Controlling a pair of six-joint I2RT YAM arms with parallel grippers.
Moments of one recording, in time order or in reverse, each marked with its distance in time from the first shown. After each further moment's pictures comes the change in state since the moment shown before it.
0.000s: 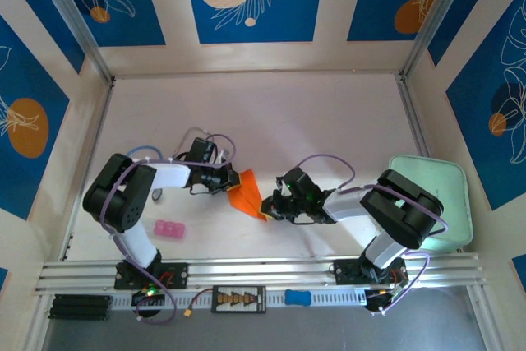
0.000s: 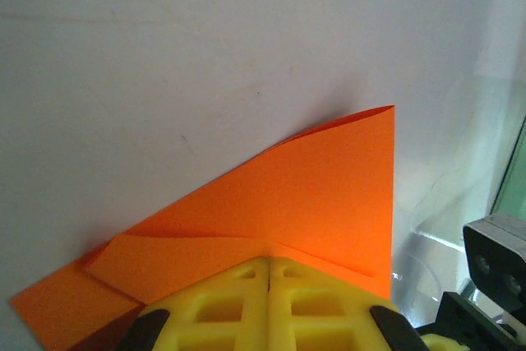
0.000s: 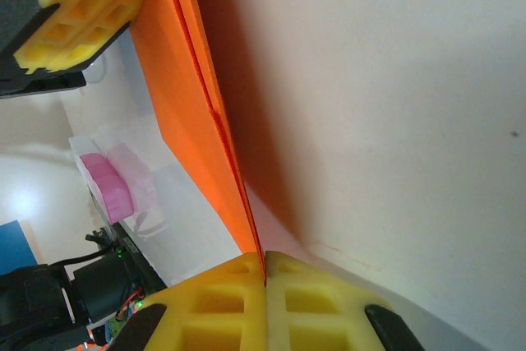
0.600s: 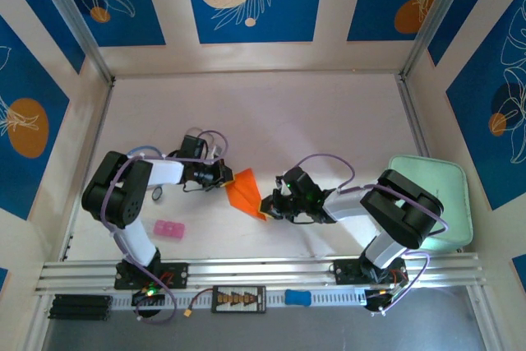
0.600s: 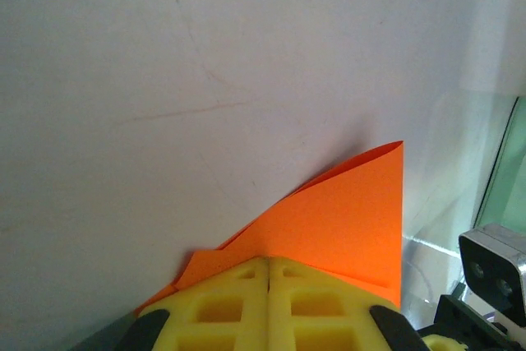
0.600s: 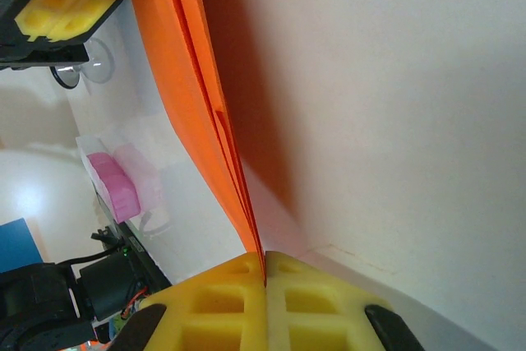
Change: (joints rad) left arm 0.088 0.016 0.003 0.004 0.053 0.064; right arm -0.004 0.000 0.003 0.004 -0.008 0.000
